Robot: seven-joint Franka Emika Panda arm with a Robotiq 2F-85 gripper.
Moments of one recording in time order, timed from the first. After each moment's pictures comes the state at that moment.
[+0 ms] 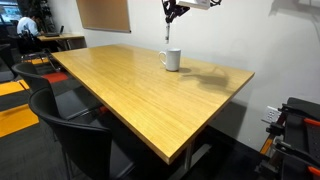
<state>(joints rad) 0.38 0.28 -0.59 -2.09 -0.48 3.11 0.85</state>
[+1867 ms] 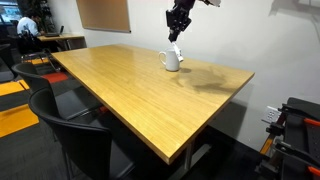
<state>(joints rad) -0.18 0.20 0.10 -2.05 0.30 2.44 -0.19</state>
